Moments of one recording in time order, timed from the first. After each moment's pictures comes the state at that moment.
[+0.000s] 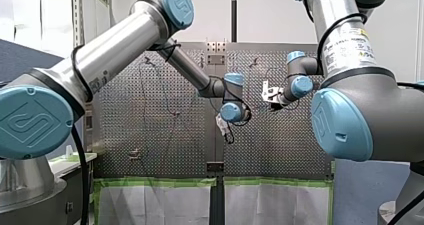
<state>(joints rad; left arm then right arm) -0.69 -2.39 -1.28 -2.65 -1.88 -2.01 1.81 -1.05 1.53 -0.20 1.28 1.62</state>
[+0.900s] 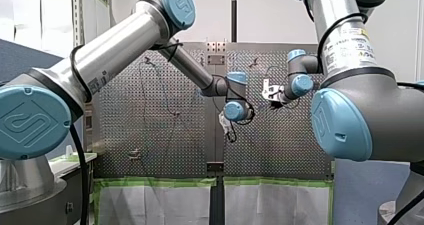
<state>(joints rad) -0.71 -2.39 -1.25 -2.68 -1.88 -1.98 1.80 -1.06 1.51 -0.19 1.28 1.63</state>
